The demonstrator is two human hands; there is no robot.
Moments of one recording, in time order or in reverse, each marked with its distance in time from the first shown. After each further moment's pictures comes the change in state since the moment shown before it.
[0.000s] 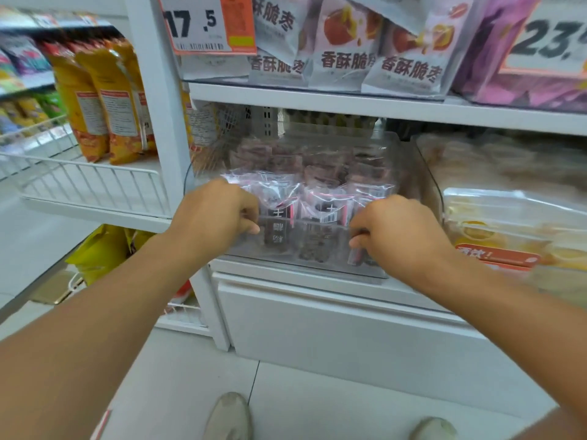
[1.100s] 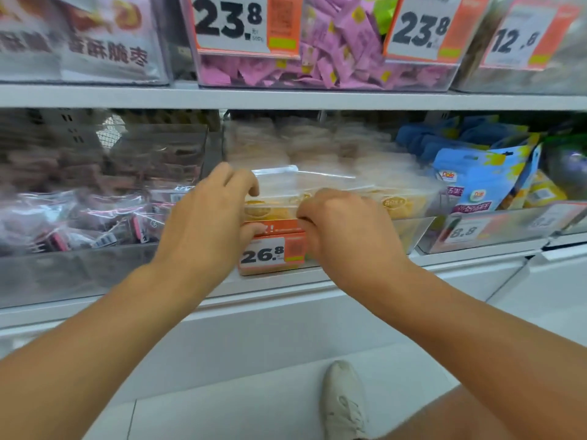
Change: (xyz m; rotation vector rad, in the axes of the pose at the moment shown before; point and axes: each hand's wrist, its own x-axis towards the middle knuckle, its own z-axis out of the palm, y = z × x) left_hand 0.013 0.263 0.039 -0.249 0.238 0.330; right_hand -0.133 0.129 -0.026 -0.097 0.301 0.192
